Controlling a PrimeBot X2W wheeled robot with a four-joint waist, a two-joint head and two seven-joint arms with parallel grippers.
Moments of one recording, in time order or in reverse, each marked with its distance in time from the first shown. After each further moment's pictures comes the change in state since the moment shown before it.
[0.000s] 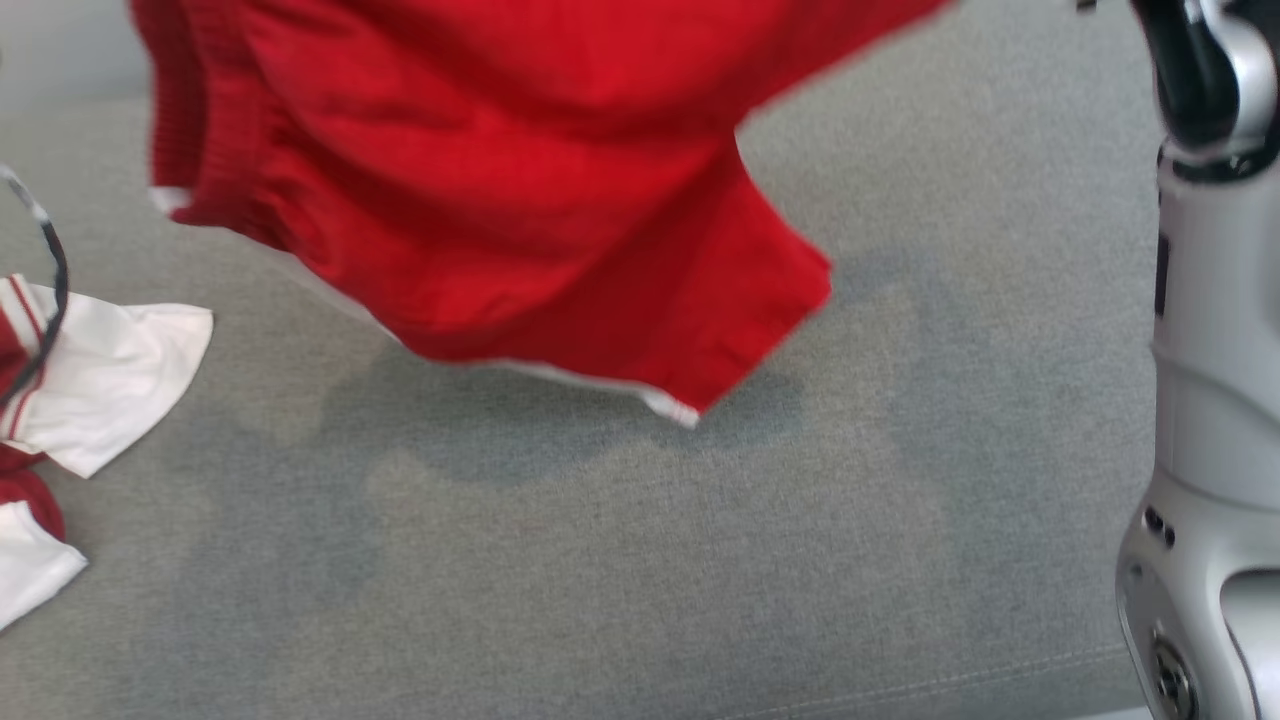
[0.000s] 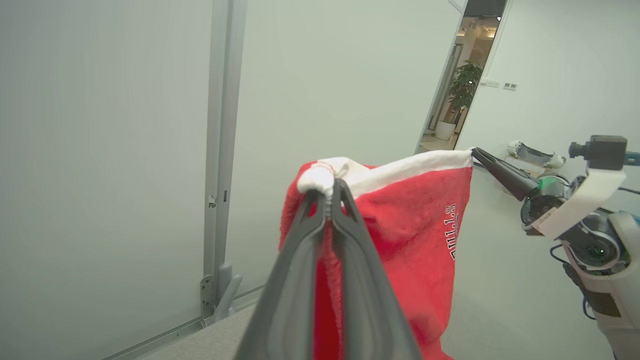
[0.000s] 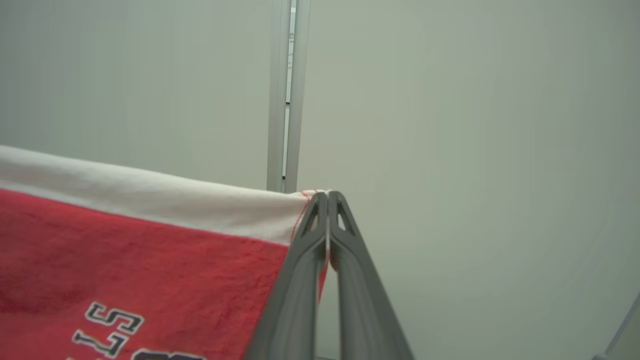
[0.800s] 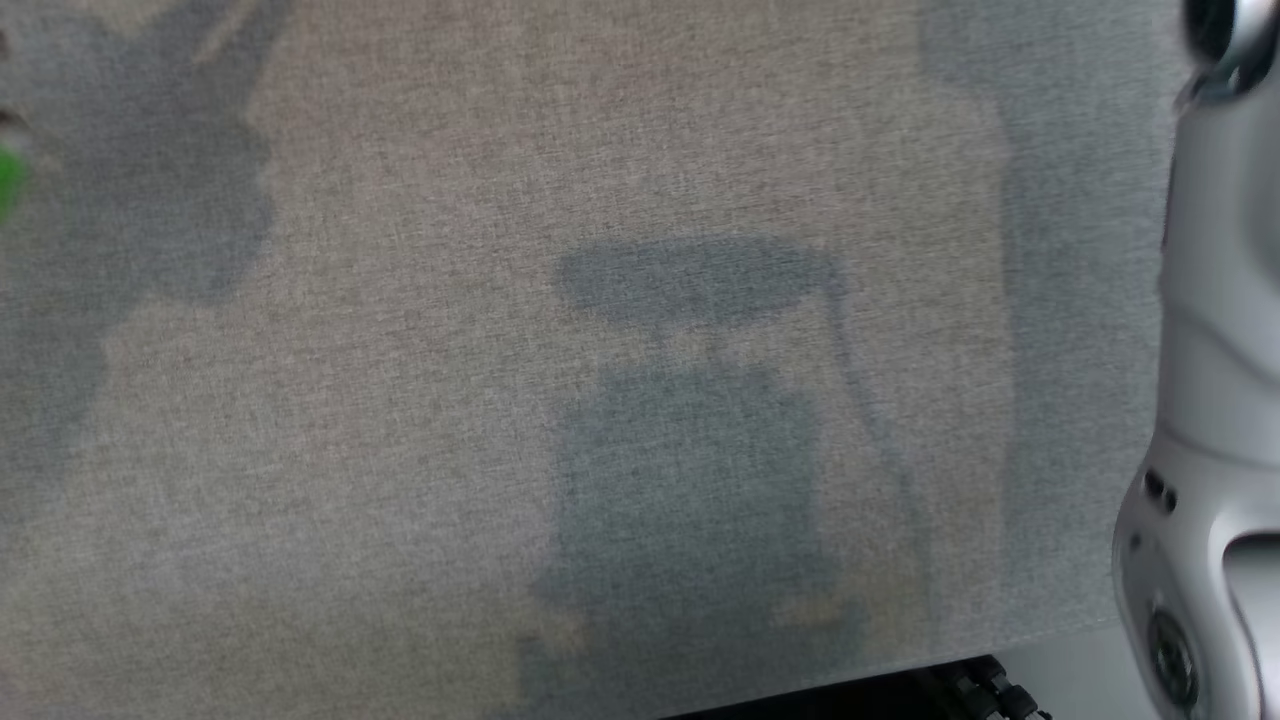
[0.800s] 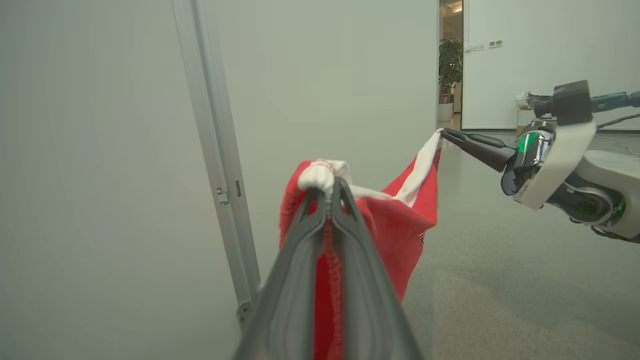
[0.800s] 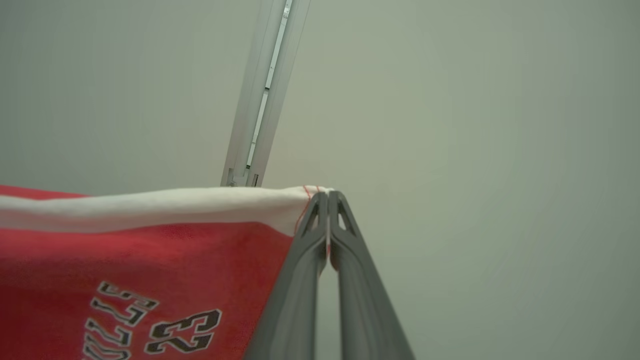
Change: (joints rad) left arm -0.171 0.181 -0.277 -0.122 0.441 -0.005 -0.663; right arm -0.135 0.020 -0.029 0.095 -0.258 0.000 -0.589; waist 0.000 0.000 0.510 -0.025
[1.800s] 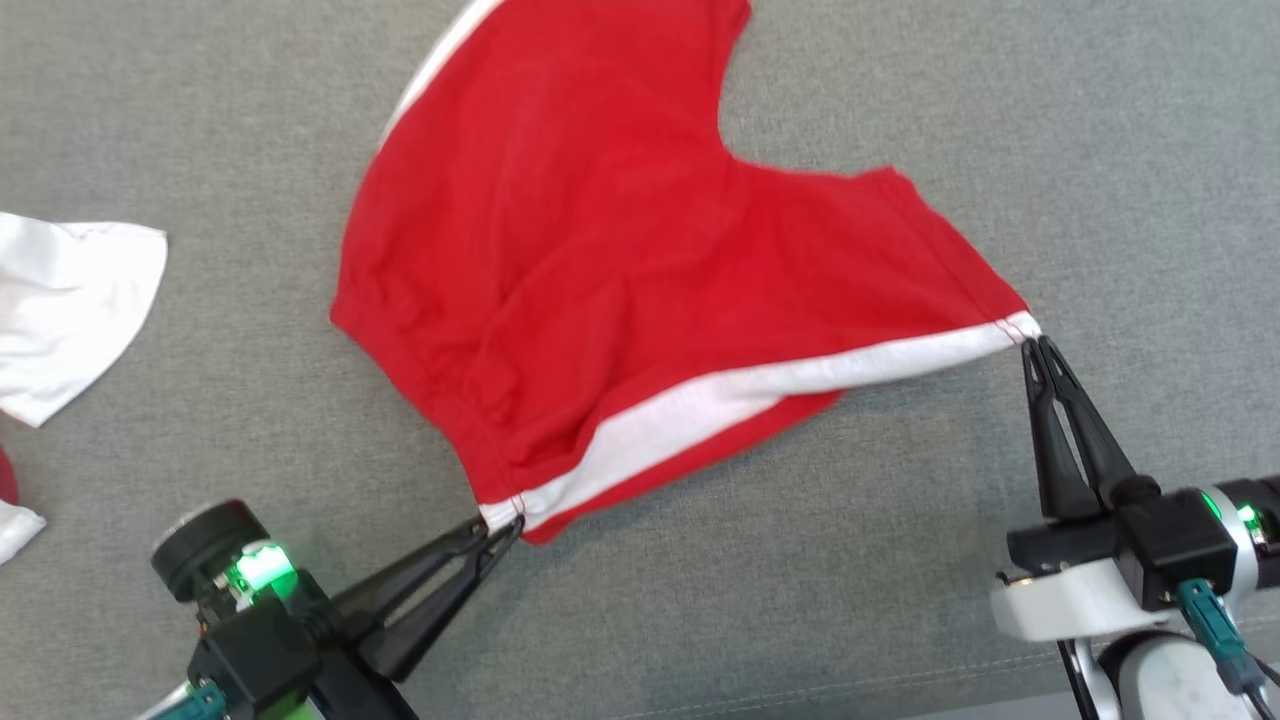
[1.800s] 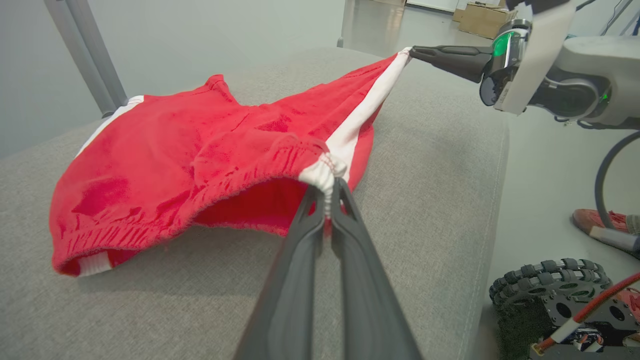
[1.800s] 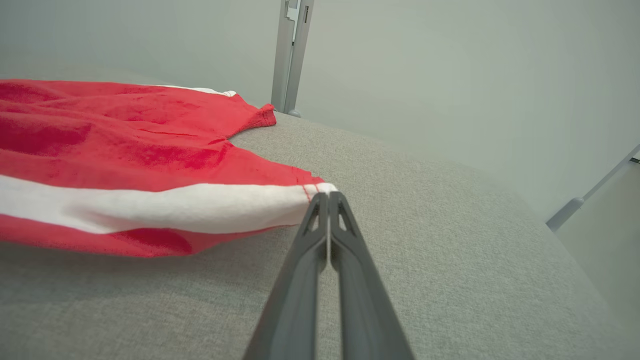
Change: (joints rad) left arm 0.894 -0.037 -0.193 -0.114 0.289 0.000 0.000; right arm 1.149 -0.001 0.017 -0.309 0.004 0.000 -0.022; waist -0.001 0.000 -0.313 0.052
